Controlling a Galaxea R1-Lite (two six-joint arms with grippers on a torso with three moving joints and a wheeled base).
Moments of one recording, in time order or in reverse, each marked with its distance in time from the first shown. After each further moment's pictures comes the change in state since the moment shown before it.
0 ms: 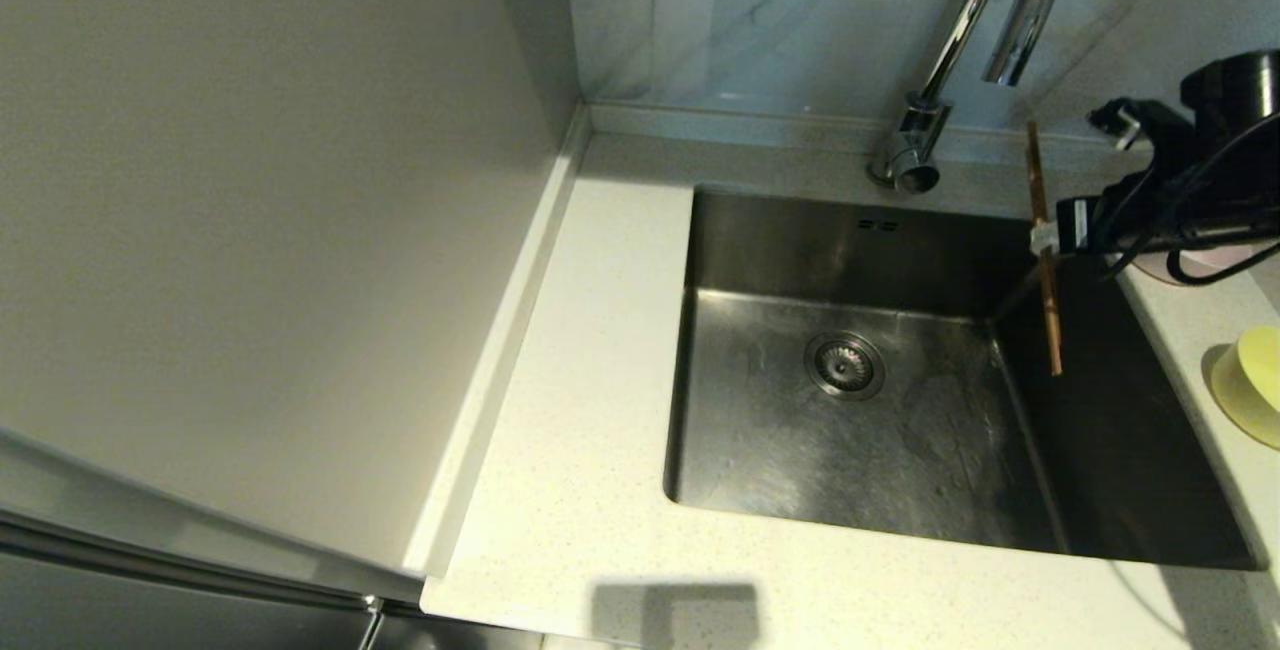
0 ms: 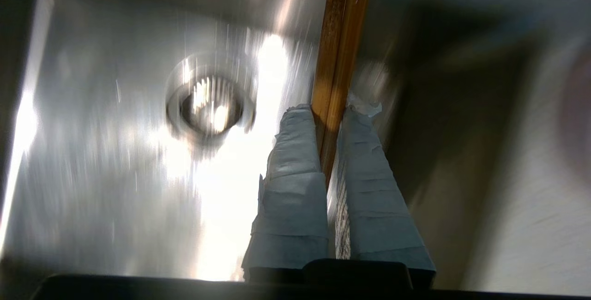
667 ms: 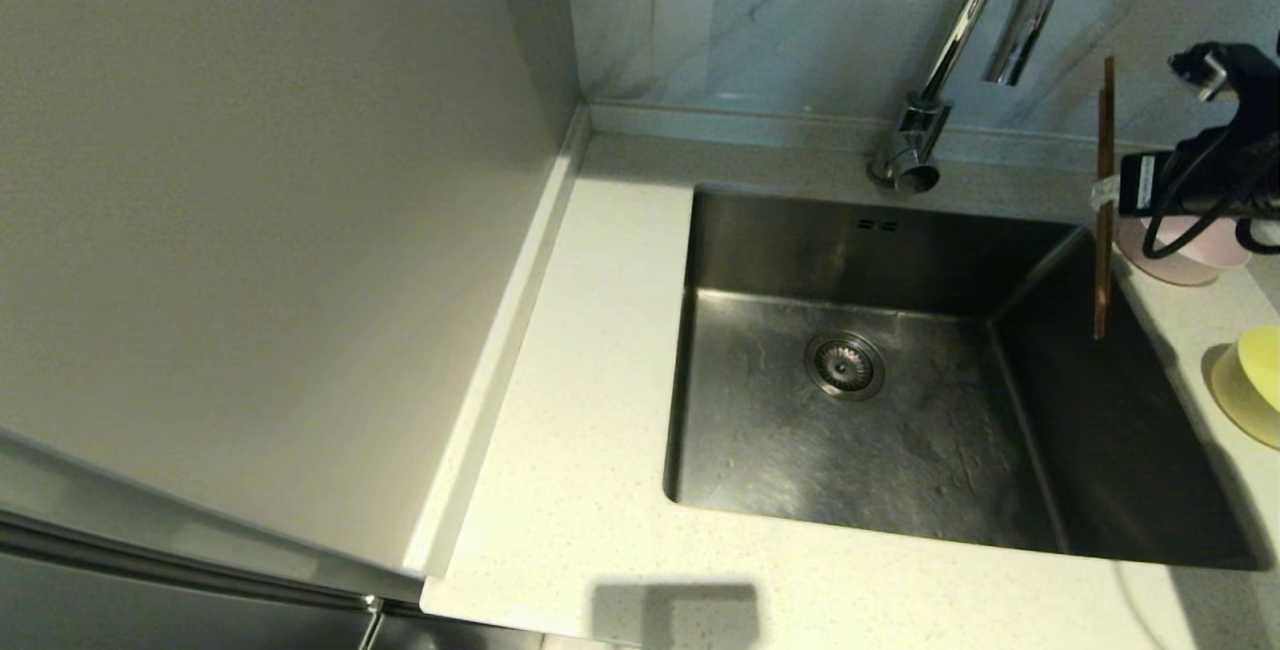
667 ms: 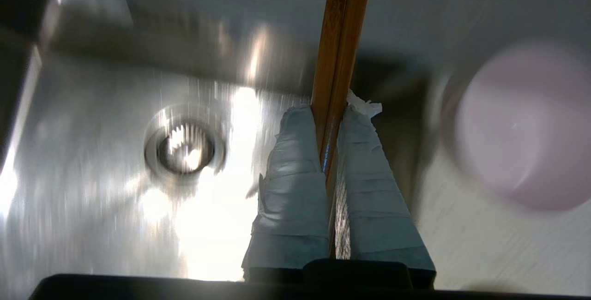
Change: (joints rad) left arm 0.000 0.000 0.000 0.000 0.000 0.000; right arm -0.048 -0.105 0.071 -0.128 -0.027 0.016
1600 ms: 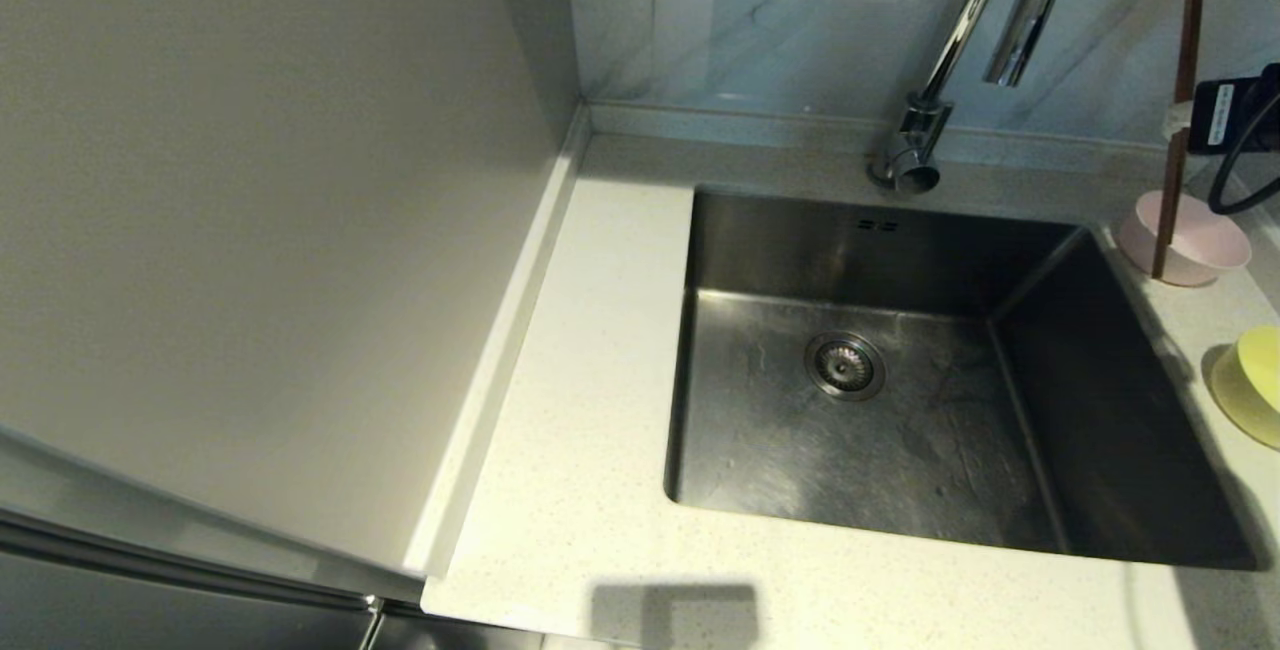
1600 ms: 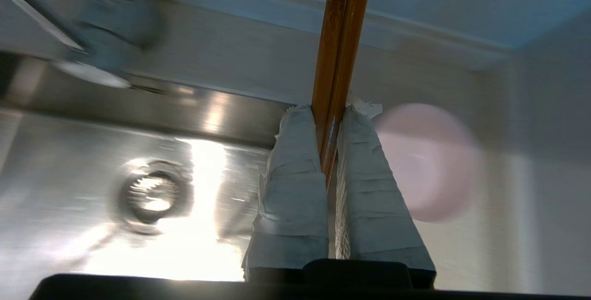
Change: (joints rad) left arm 0.000 0.000 0.000 0.000 0.000 0.000; right arm -0.025 -0.104 -0.003 -0.048 -0.090 -0.052
